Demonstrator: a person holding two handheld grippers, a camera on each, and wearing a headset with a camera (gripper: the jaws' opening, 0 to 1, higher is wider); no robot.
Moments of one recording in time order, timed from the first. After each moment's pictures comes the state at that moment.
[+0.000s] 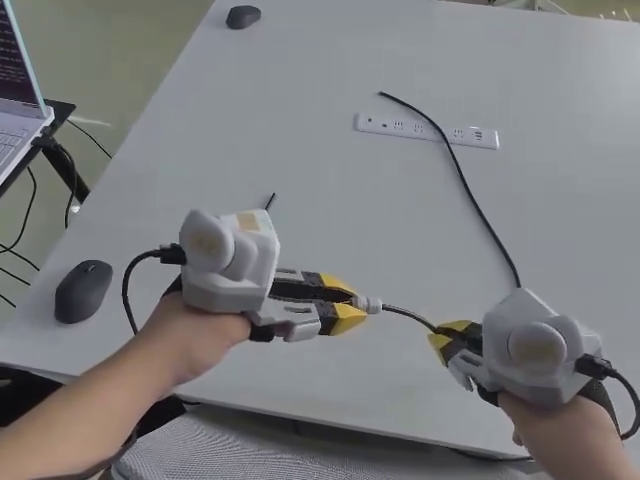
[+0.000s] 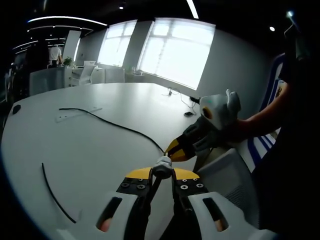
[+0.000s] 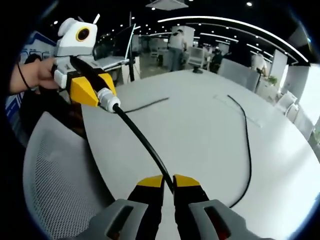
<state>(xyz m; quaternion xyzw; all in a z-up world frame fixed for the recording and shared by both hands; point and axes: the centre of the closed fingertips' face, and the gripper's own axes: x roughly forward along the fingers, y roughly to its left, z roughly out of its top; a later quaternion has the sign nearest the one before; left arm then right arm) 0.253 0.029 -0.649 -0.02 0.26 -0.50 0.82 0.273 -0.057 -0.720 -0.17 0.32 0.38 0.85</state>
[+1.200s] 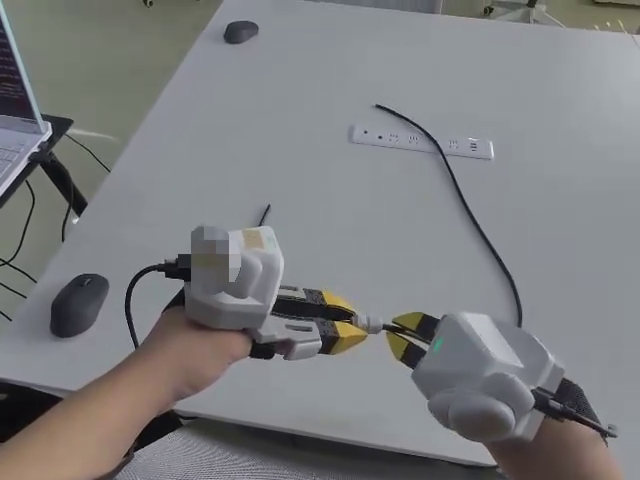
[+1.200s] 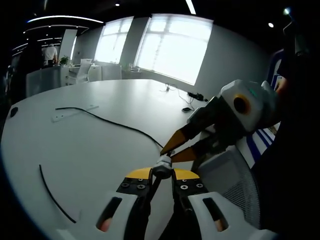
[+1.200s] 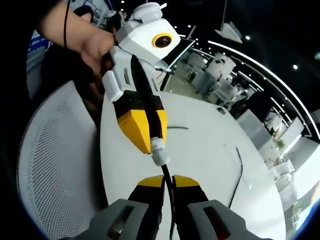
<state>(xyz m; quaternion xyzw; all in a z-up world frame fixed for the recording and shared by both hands) 0.249 0.020 -0.654 0.00 0.27 -0.51 0.81 0.257 -0.001 -0.670 -0.35 0.18 0.46 0.80</state>
